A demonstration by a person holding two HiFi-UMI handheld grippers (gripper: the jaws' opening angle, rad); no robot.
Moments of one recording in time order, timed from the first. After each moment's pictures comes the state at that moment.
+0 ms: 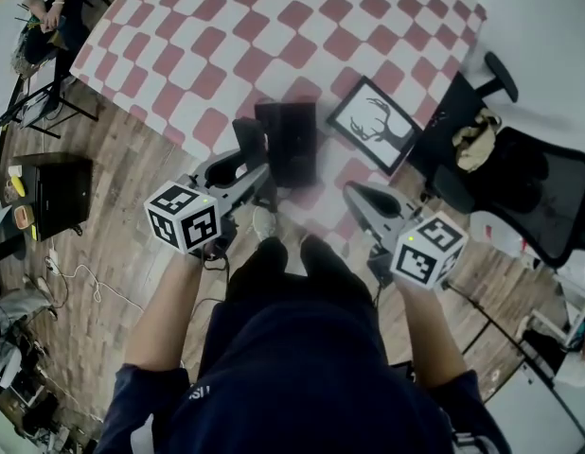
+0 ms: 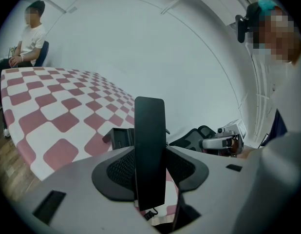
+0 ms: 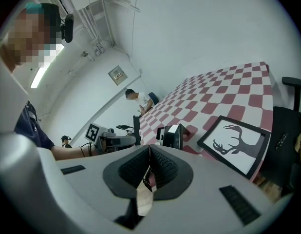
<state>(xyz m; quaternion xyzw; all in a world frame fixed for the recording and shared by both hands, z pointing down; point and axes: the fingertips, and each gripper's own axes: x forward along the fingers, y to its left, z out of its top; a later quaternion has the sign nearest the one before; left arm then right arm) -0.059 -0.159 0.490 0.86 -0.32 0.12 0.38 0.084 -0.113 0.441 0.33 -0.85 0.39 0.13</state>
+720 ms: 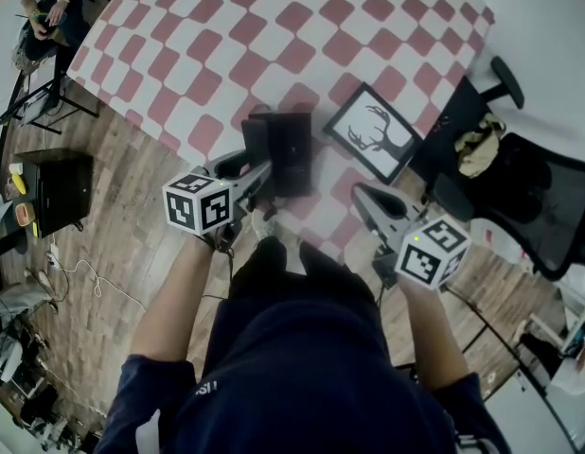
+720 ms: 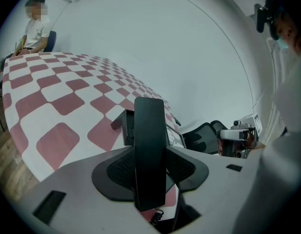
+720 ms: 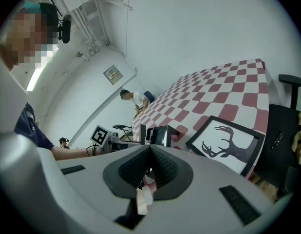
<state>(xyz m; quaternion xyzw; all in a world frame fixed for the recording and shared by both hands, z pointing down) -0.047 -0.178 0.555 0.81 -0.34 0.18 0.44 0.112 -0.135 0.459 0.34 -0.84 0.41 0.14</state>
